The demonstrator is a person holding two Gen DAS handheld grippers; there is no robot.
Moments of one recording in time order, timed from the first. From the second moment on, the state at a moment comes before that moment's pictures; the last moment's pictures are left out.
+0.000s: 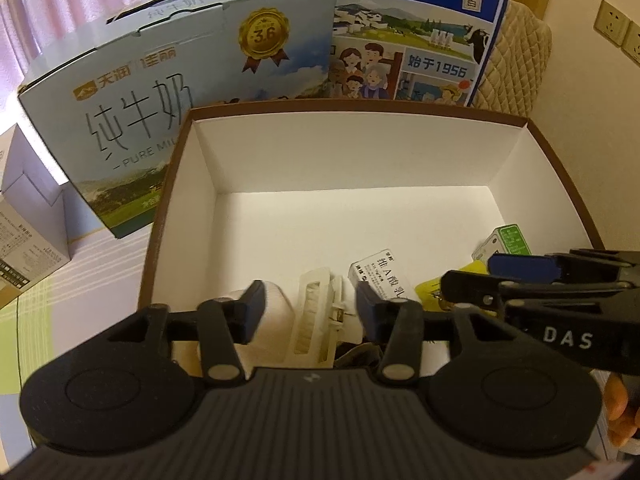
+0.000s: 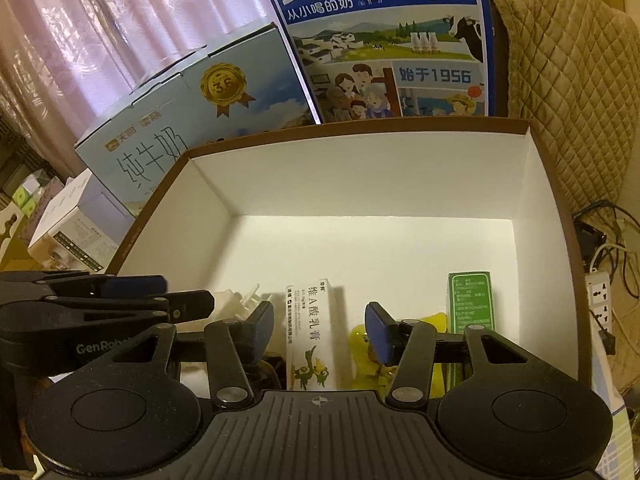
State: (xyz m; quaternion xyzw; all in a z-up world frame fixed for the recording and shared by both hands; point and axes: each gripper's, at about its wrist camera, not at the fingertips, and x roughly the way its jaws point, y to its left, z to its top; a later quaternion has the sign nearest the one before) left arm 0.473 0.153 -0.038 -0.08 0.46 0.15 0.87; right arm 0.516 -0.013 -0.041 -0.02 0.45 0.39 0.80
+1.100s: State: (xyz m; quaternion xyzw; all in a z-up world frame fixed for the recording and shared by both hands) left arm 0.366 0.100 0.027 -0.11 0.40 0.17 0.89; right arm 0.429 -0.097 0.021 -0.02 0.37 0.42 0.83
